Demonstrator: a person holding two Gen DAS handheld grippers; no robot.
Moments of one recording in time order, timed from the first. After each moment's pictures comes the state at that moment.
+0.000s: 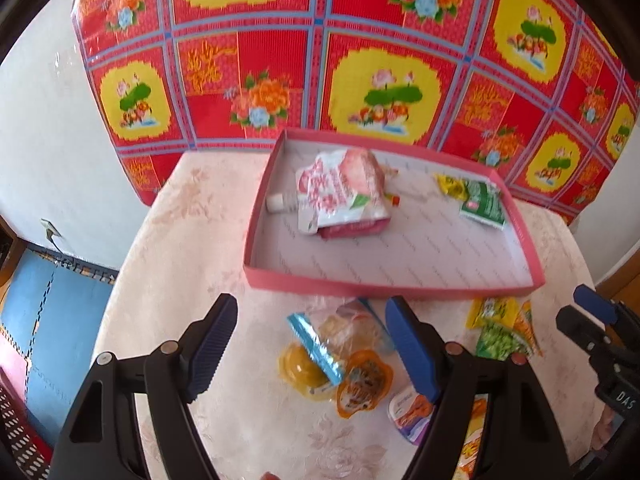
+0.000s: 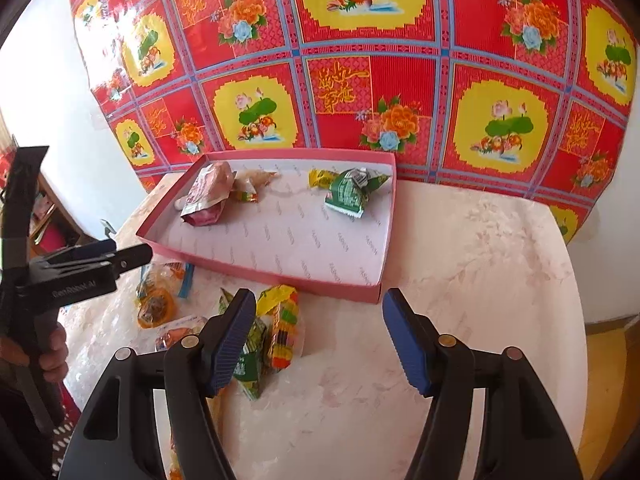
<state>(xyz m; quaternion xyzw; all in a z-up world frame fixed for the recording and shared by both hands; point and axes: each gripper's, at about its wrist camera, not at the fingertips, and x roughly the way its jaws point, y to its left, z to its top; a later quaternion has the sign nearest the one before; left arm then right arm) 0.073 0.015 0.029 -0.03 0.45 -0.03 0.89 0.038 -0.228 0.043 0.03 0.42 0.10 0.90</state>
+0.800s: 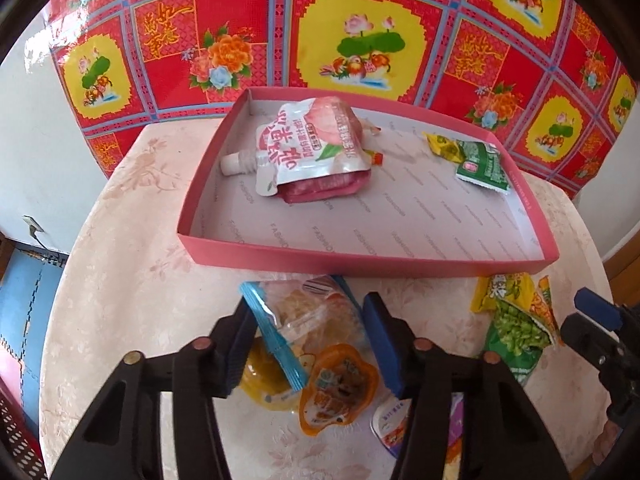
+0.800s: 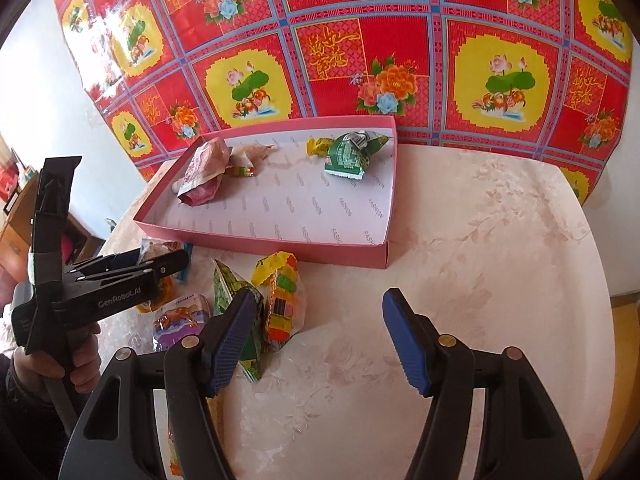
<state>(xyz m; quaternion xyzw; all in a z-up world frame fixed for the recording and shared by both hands) 0.083 -0.010 -0.010 -0.02 0.46 -0.05 0.88 0.035 -0.232 0.021 0.06 0.45 0.11 0.89</state>
